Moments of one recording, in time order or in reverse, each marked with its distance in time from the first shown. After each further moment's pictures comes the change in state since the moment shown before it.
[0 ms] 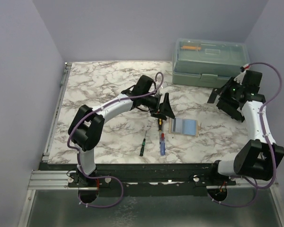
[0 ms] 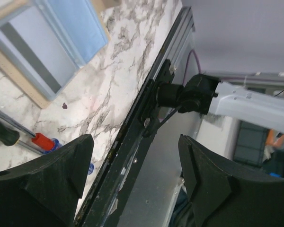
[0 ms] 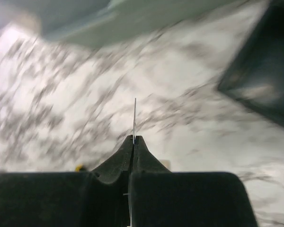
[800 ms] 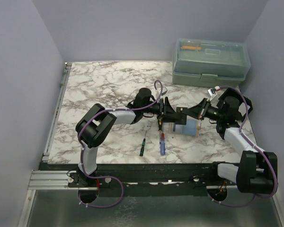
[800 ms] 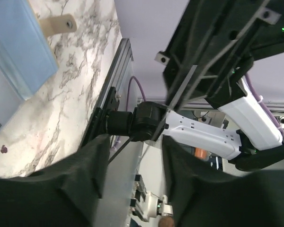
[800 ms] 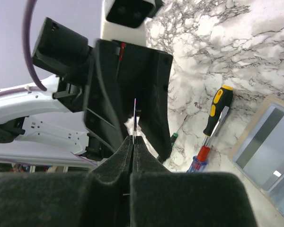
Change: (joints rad) left arm 0.003 0.080 -0.329 0.971 0.047 -0.681; right arm 0.214 -0.182 -0.715 0.905 -0.831 0.513
